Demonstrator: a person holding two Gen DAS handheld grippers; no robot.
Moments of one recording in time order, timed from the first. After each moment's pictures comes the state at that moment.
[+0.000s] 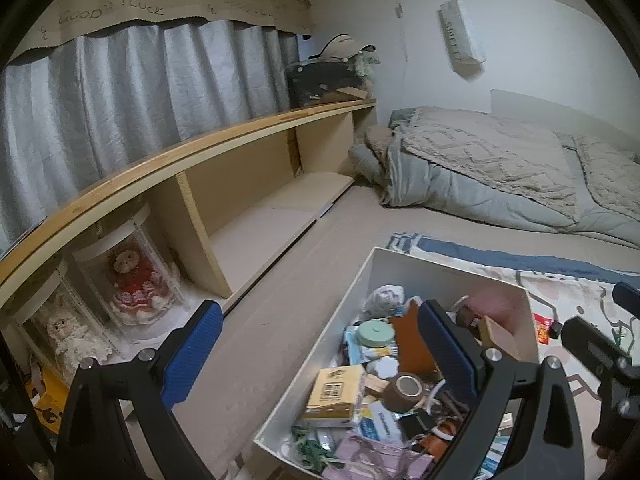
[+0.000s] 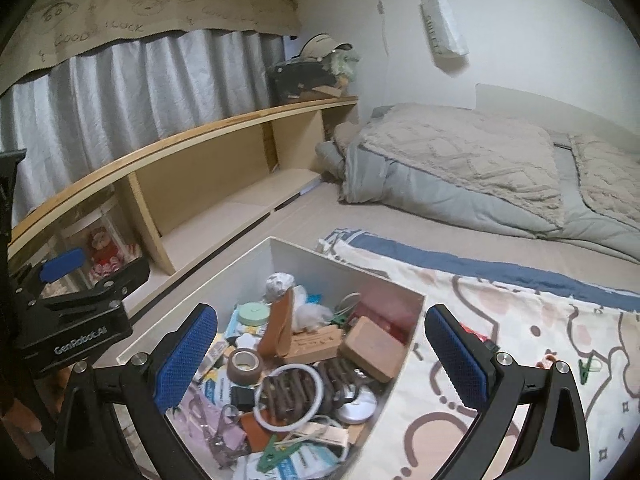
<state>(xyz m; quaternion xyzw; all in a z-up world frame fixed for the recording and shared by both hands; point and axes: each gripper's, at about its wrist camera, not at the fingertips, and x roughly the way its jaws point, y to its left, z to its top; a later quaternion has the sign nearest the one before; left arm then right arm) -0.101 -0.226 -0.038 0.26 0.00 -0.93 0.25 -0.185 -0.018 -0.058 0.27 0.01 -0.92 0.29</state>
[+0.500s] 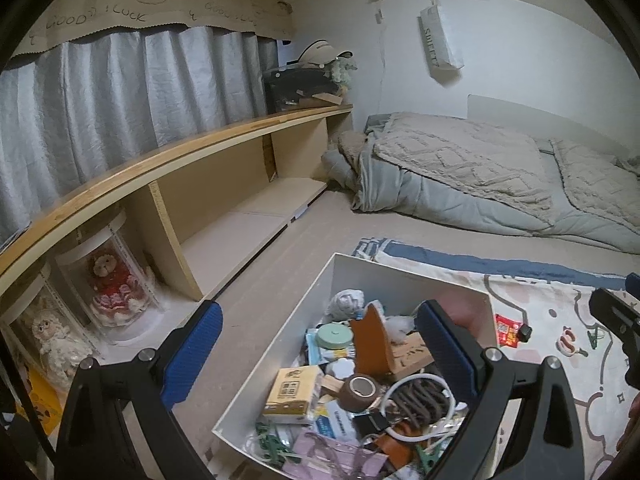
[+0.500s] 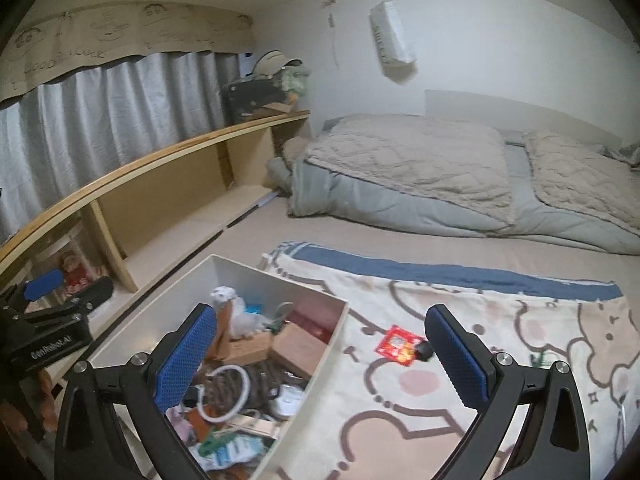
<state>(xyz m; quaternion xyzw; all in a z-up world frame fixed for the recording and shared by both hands) -0.106 -0.194 -0.029 0.26 0.01 -0.94 0.22 -0.195 0.051 -0.043 0.26 0.00 -0.94 0.22</state>
